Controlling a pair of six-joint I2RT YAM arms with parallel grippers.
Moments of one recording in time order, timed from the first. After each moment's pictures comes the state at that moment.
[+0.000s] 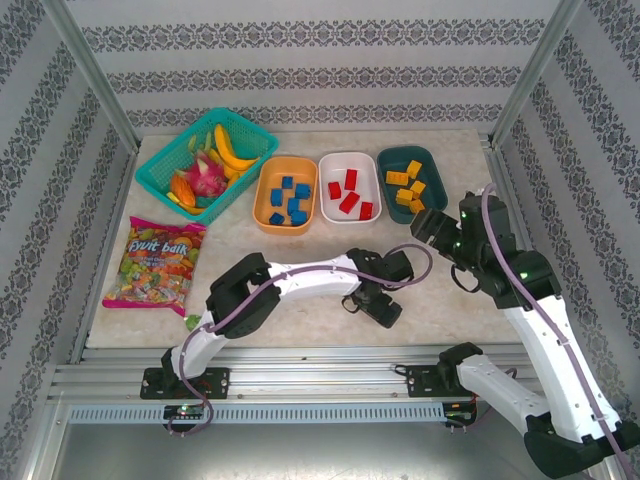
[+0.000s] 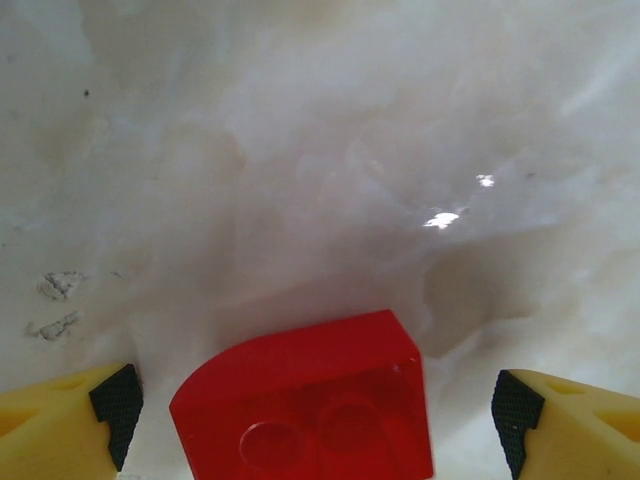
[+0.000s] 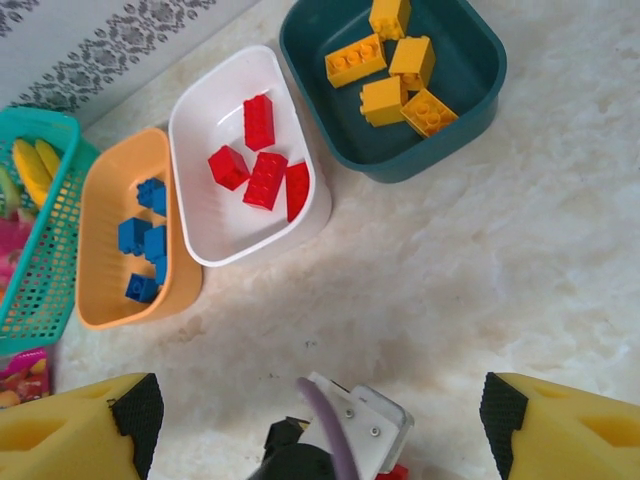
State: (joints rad) left arm -1.11 2.22 1.73 -0.86 0.03 -0.46; right arm 0.32 0.85 1.17 -1.02 0.08 0.75
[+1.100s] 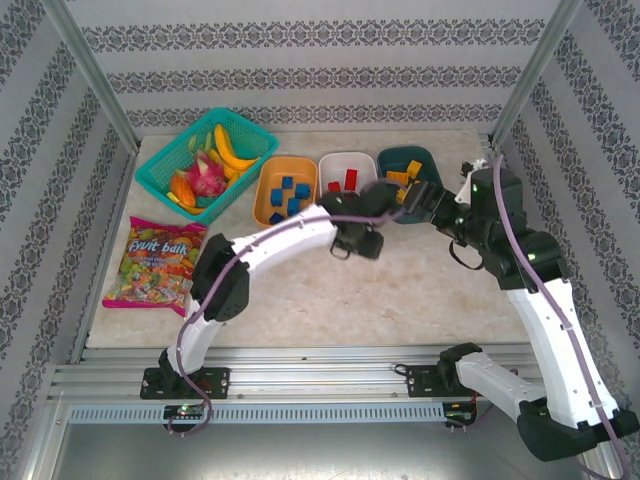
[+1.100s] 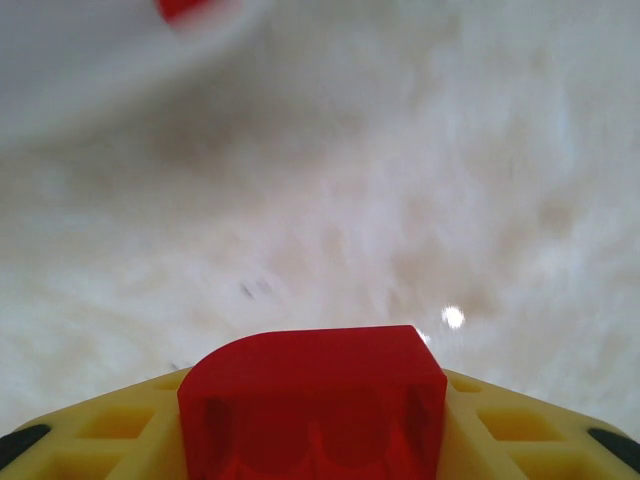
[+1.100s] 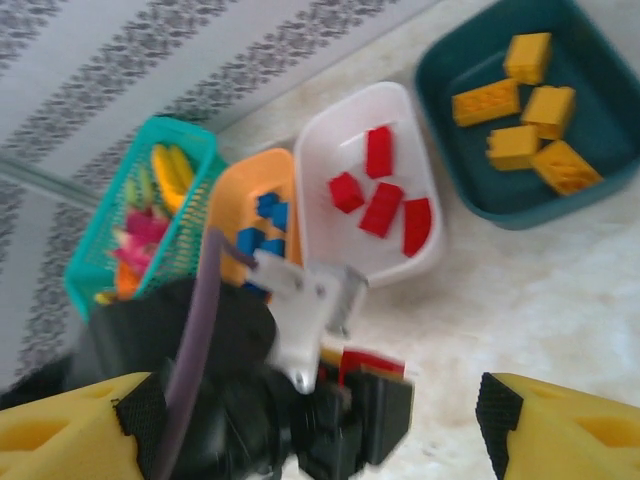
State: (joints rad) left arm -0.86 2.15 2.02 -1.01 -0.03 -0.53; right arm 0.28 0.99 1.35 -0.93 -0.13 0.69
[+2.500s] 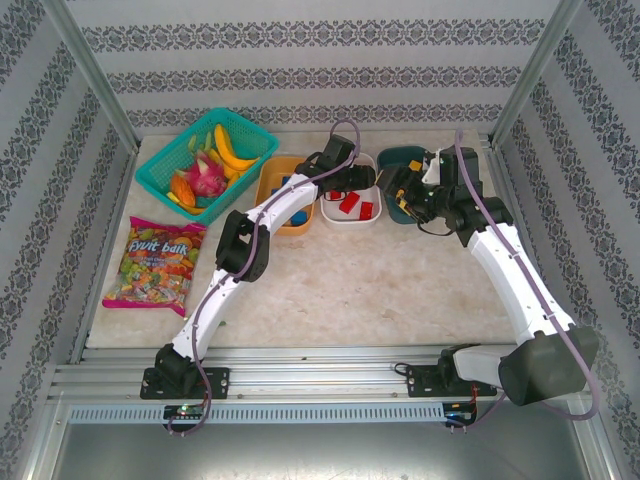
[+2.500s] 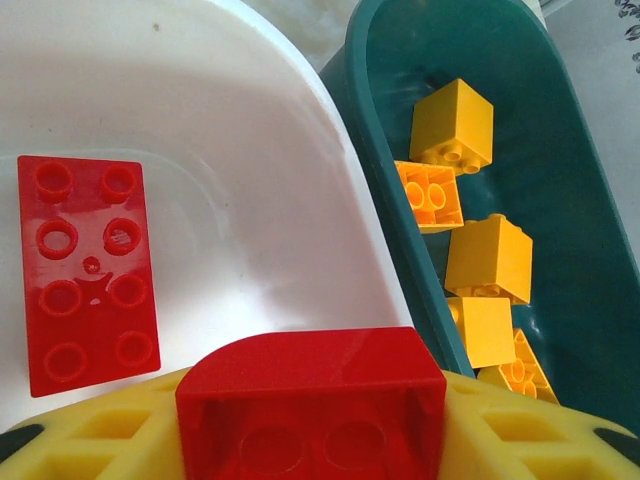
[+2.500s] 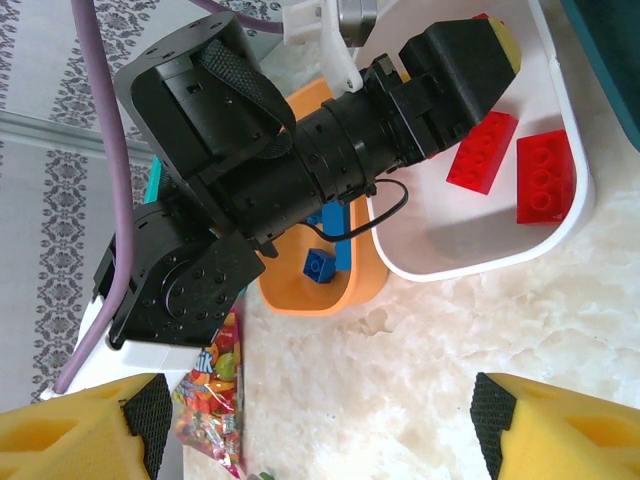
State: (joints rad) left arm -0.55 2.67 2.48 -0.50 0.25 -0.61; right arm 0.18 1.25 1.20 -0.59 -0.46 0.82
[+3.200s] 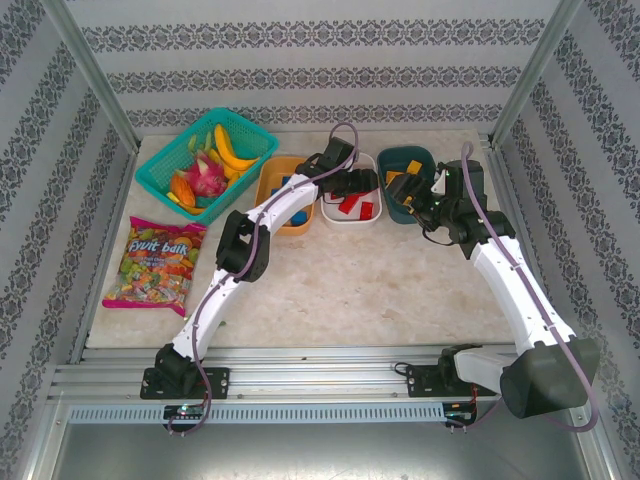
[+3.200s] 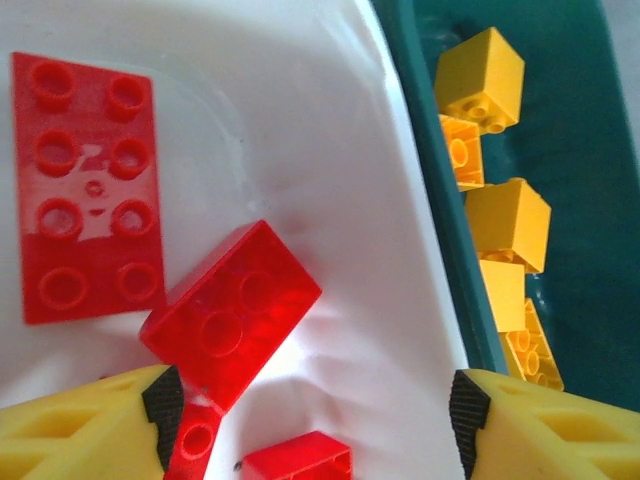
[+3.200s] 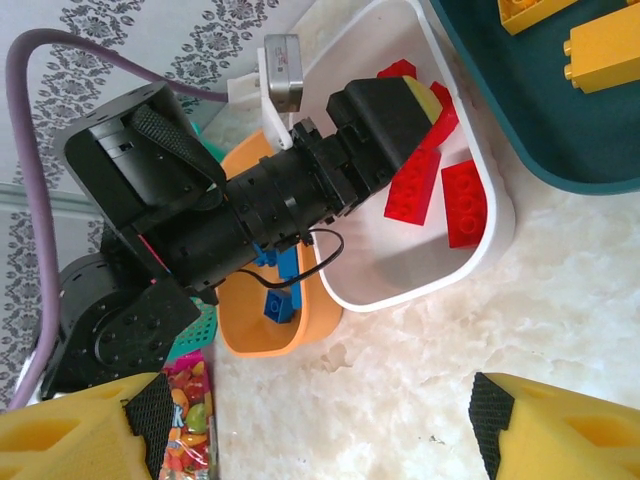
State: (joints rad) left arm -0.55 2.66 2.49 -0.59 0.28 -0.66; right arm 0.15 1.19 1.07 -0.52 -0.36 0.85
